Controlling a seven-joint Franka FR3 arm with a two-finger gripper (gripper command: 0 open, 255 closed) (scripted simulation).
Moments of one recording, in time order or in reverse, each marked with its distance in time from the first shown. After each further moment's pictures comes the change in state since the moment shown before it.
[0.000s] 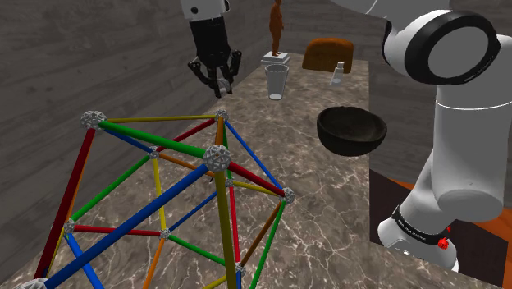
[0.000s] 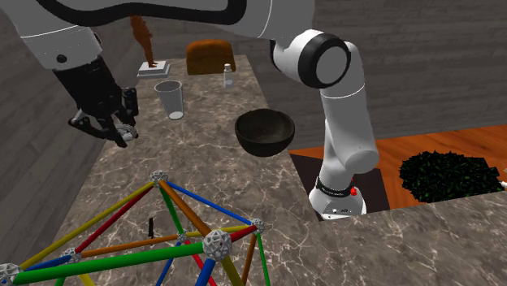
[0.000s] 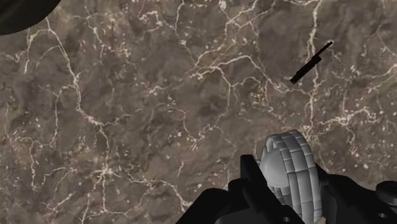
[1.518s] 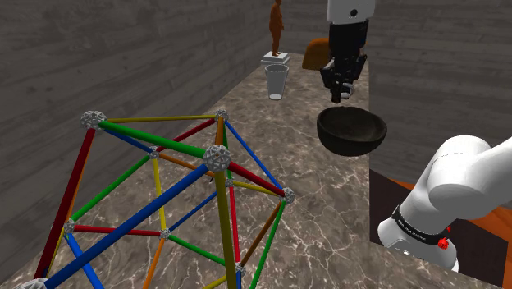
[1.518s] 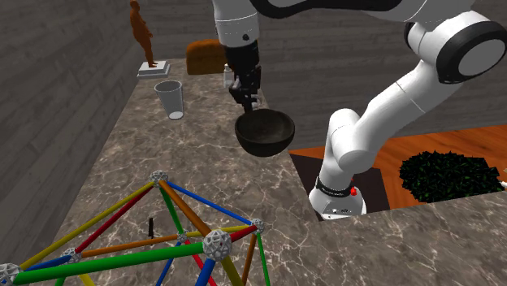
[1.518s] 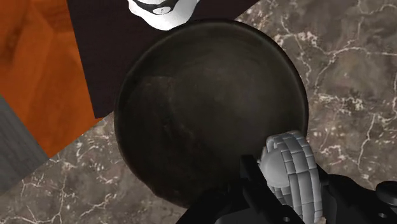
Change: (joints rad) arm -0.166 -1.008 -0.210 -1.099 0.166 0.108 -0.362
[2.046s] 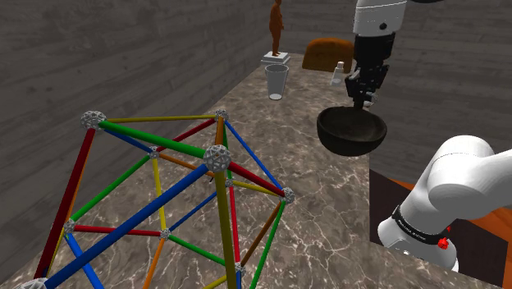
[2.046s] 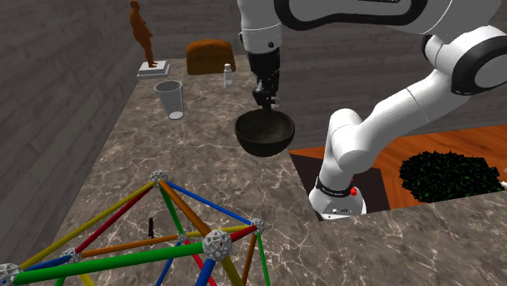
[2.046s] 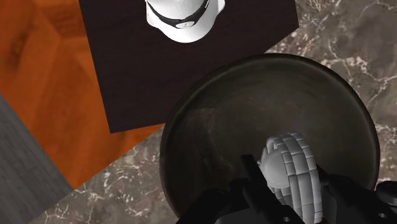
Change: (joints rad) arm -0.005 -0.175 -0.063 -0.173 -0.035 -0.006 -0.069
